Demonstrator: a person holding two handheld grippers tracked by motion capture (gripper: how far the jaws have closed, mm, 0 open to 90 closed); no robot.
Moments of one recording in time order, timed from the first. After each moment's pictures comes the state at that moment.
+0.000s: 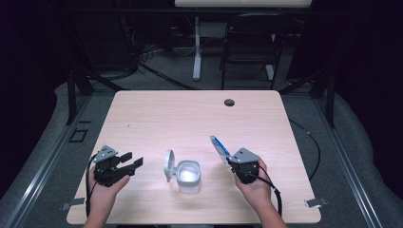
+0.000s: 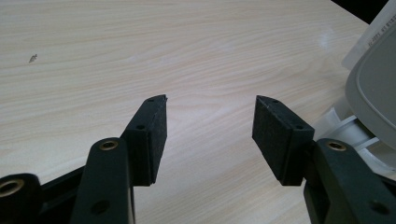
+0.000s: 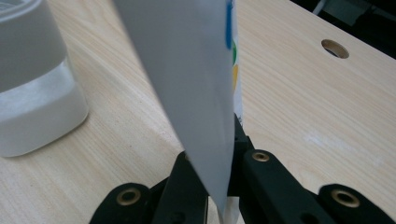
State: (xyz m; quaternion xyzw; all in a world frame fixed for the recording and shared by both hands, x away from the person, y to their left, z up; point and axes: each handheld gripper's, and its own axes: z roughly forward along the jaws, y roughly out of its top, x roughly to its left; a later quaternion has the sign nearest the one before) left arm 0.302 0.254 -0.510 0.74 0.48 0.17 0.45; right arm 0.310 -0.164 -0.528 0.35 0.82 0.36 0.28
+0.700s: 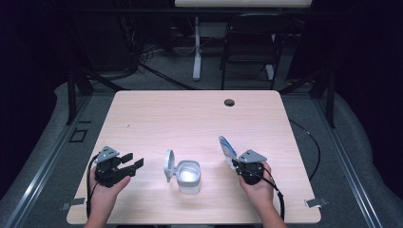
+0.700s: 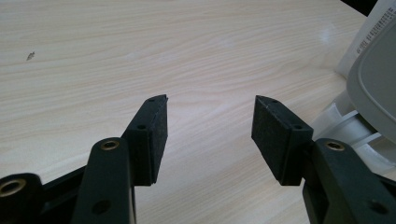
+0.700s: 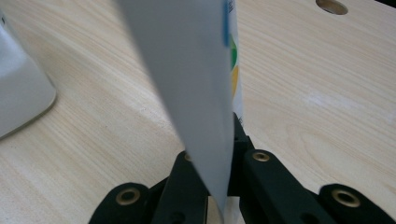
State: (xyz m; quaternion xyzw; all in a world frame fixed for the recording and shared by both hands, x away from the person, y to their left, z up) left arm 0.302 0.253 -0.512 0.74 0.48 0.17 0.44; right arm 0.316 -0.184 -0.552 0.40 0.80 0.36 0.25
